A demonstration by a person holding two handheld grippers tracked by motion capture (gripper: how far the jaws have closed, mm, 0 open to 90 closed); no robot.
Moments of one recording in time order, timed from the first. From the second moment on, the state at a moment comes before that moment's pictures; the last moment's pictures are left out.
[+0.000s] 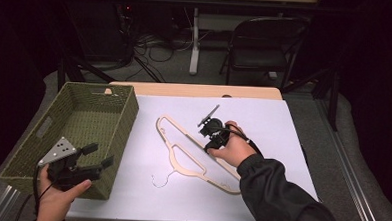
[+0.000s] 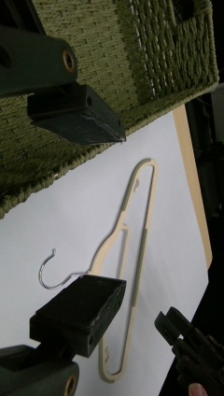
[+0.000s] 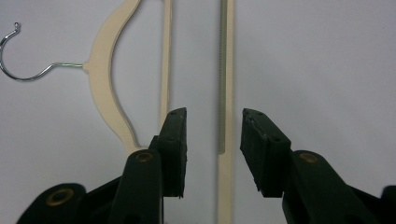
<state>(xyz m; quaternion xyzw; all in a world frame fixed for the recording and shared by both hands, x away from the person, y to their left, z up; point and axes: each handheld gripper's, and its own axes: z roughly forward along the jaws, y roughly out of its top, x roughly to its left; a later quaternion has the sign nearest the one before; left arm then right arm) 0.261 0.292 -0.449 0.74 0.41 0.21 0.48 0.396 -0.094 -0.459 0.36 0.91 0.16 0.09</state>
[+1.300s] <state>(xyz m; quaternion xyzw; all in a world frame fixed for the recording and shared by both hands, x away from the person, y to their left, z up) 0.263 0.291 -0.453 0.75 0.42 0.21 0.47 0.411 -0.046 -0.519 0.34 0.93 0.11 0.05</state>
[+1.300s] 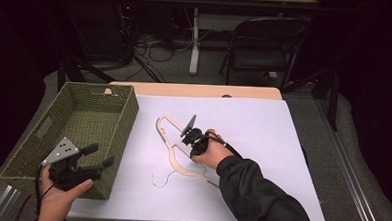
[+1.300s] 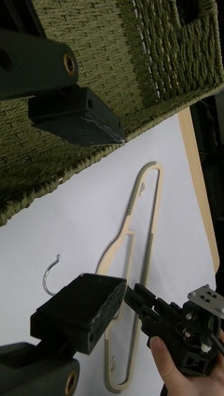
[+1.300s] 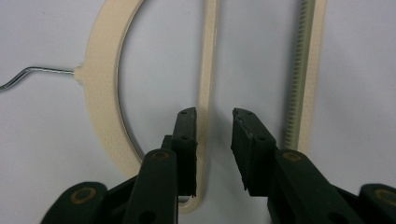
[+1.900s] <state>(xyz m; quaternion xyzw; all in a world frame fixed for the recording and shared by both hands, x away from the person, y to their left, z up) 0.263 0.291 -0.453 0.75 0.42 0.21 0.47 0.410 -0.039 -0.527 0.34 0.94 0.09 0.03</state>
